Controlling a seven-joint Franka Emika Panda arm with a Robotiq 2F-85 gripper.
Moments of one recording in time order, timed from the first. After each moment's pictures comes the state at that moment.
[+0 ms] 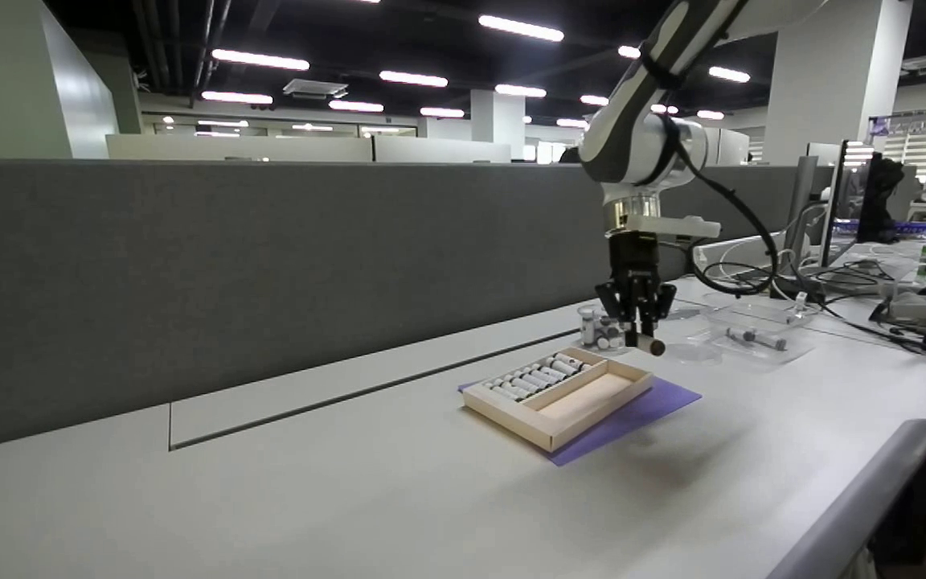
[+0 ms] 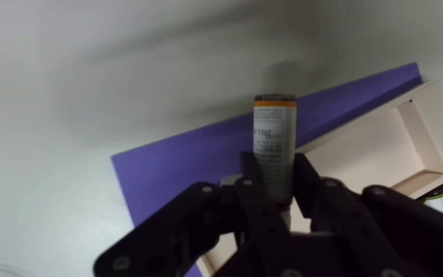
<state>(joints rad) -0.16 0.48 -0.05 -1.97 0.22 2.10 -0.02</state>
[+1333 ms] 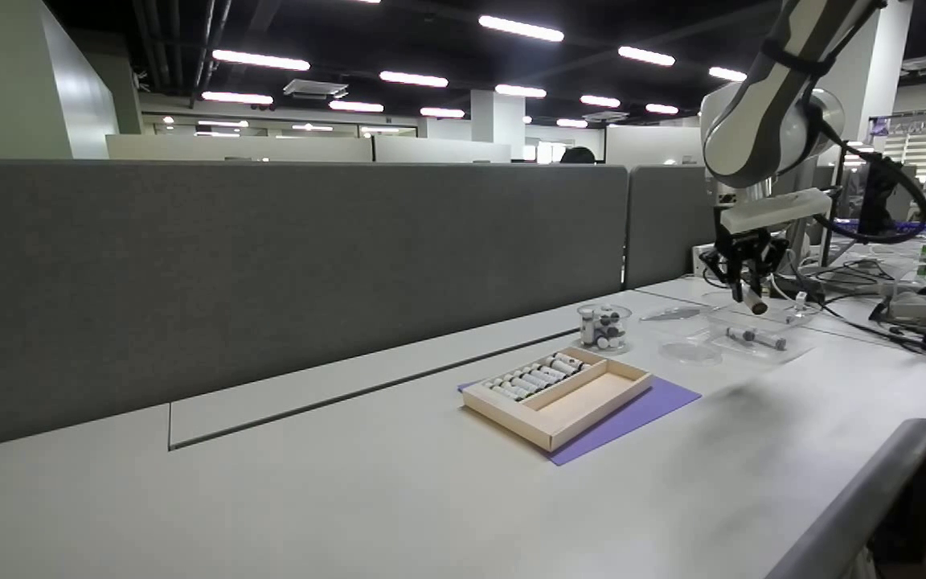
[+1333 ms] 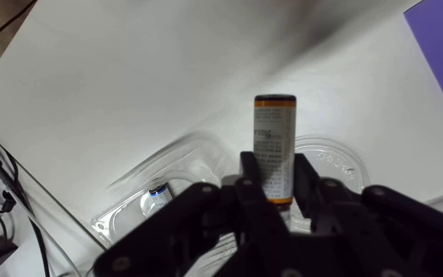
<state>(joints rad) -0.12 0.29 -0.39 -2.24 -0.27 2.57 0.43</state>
